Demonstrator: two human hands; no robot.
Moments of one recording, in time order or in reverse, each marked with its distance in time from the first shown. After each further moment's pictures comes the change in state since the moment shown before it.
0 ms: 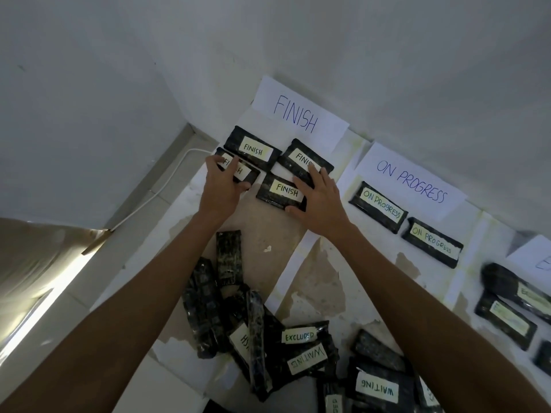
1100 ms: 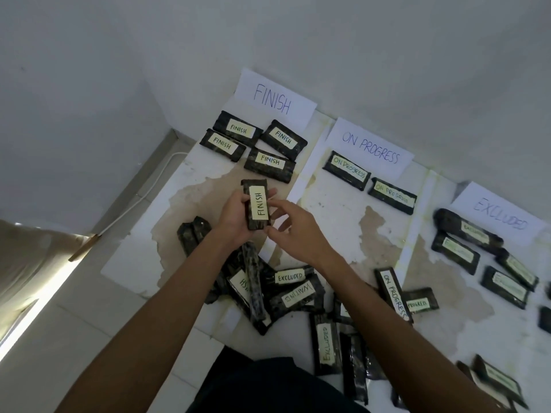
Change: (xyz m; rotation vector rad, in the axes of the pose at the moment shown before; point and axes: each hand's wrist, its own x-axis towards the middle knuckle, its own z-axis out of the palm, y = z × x) left_hand -0.147 0.064 -0.011 -1.347 -0.478 -0.656; right_hand -0.160 -0.074 -0.009 0.648 0.102 0.013
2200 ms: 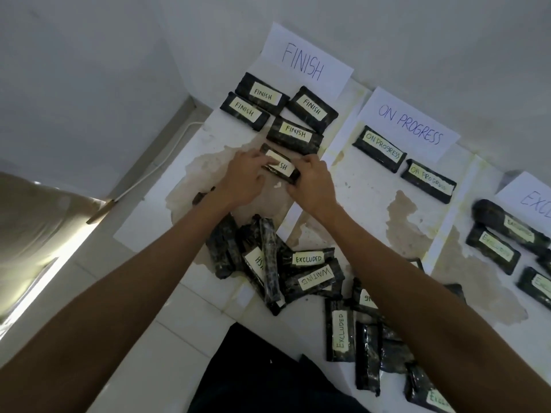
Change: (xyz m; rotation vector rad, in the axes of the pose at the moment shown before) left_hand 0.029 0.021 -0.046 1.597 0.136 0.688; right_hand 0.074 0.053 0.036 -0.549 0.087 -0.005
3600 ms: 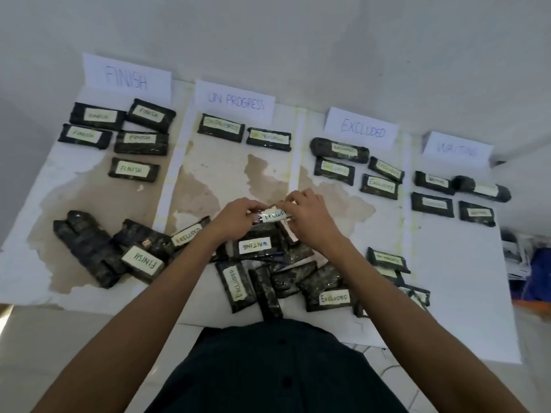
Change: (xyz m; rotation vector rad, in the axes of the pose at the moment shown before) left_hand -0.081 0.239 0.117 -0.182 -0.502 0.072; right_hand -0.259 0.156 -0.123 -0.193 0.150 0.034
